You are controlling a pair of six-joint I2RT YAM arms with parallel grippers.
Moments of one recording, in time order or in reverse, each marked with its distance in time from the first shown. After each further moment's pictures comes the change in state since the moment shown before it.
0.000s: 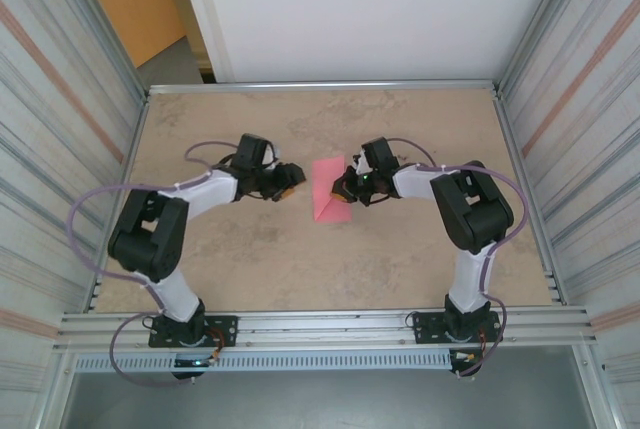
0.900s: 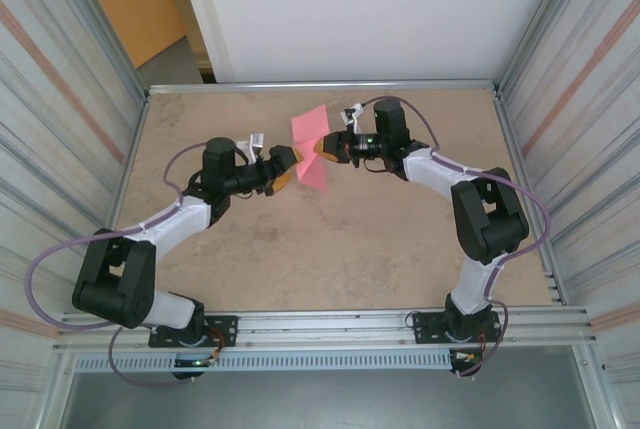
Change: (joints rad) left arm 0.048 -0.282 -0.222 0.451 0.256 -0.201; right arm -0.032 -0.098 0.153 0.243 -0.352 0.097
